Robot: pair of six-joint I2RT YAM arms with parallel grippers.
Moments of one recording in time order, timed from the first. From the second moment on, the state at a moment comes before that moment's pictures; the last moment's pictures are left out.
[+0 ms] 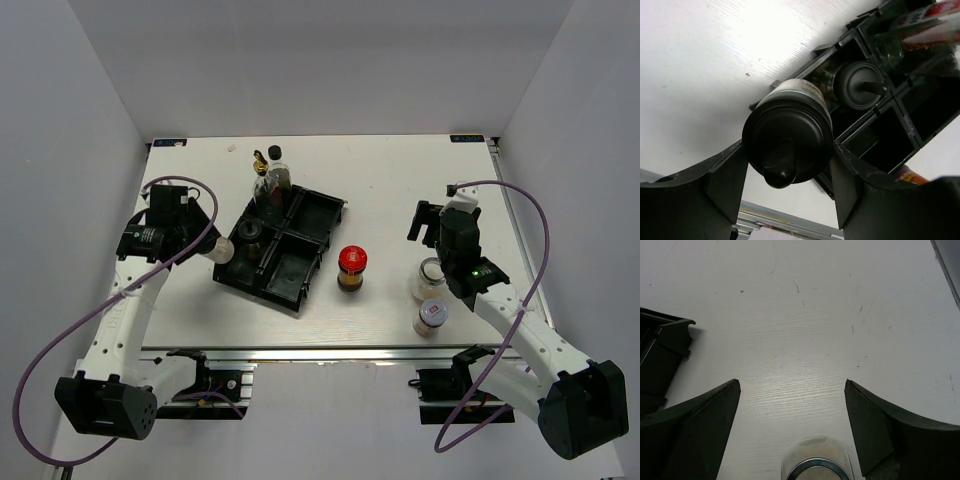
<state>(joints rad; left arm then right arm) -0.10 1.08 1.14 -0.94 -0.18 -0.65 0.41 0.98 0.64 -0.02 0.39 0.24</state>
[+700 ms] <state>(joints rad) -0.34 1.28 1.10 -0.86 -0.25 -0.67 0.39 0.98 0.64 -0.01 0.35 0.22</state>
